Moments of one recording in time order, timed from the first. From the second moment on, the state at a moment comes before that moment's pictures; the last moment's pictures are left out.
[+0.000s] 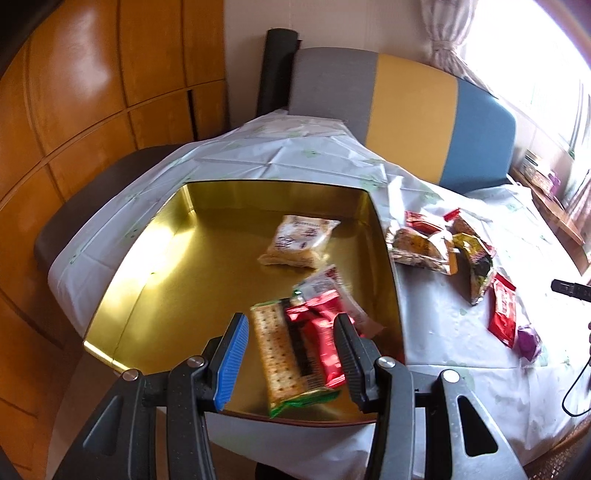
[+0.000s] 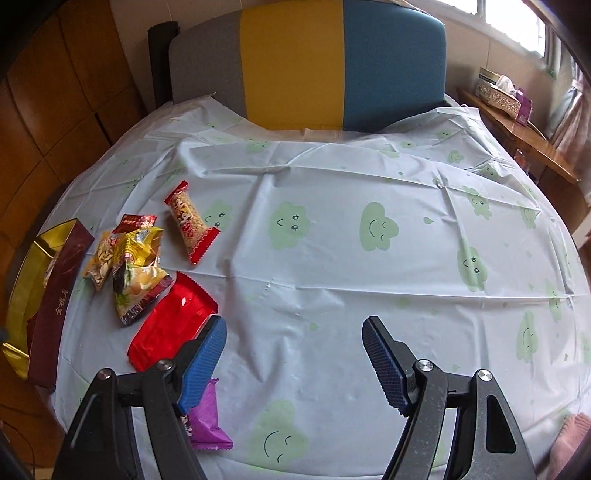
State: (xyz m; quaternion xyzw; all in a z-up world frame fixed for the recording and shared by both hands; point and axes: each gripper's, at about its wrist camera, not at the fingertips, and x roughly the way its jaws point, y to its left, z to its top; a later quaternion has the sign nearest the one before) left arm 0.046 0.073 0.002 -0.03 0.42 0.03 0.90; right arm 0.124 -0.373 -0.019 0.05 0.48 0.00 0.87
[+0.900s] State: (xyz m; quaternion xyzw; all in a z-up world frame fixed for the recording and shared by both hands) left arm 0.133 -0.092 0.000 0.13 0.48 -0.18 0.85; right arm 0.116 -0.367 -0.001 0.05 0.46 0.03 0.89
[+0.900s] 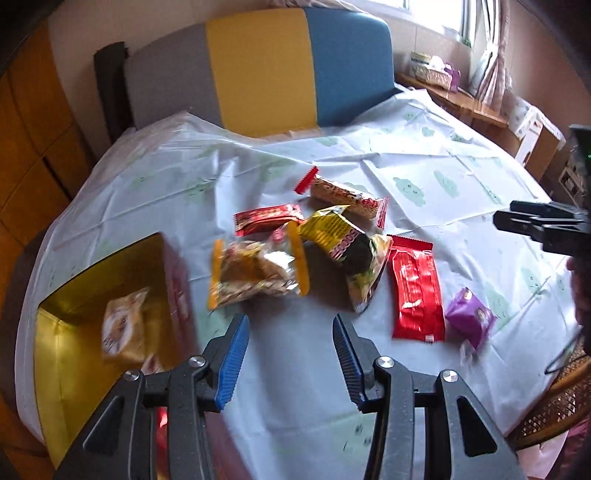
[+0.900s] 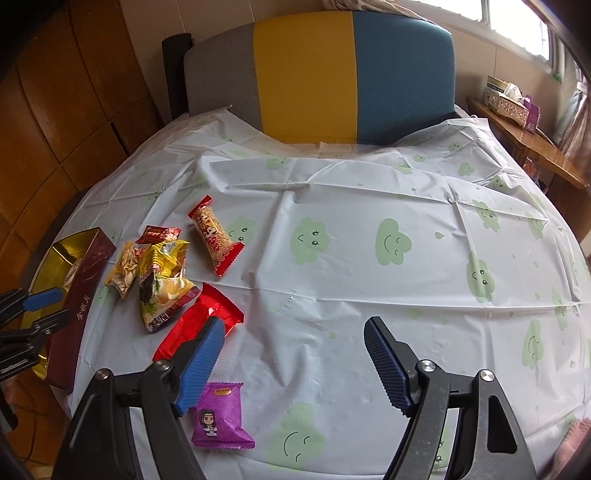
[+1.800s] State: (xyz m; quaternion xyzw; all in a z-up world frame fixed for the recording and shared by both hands) left arm 0.127 -0.114 -0.041 0.14 0.44 -0.21 0.86; right arm 0.117 -0.355 0.000 0.02 0.45 0.04 0.89
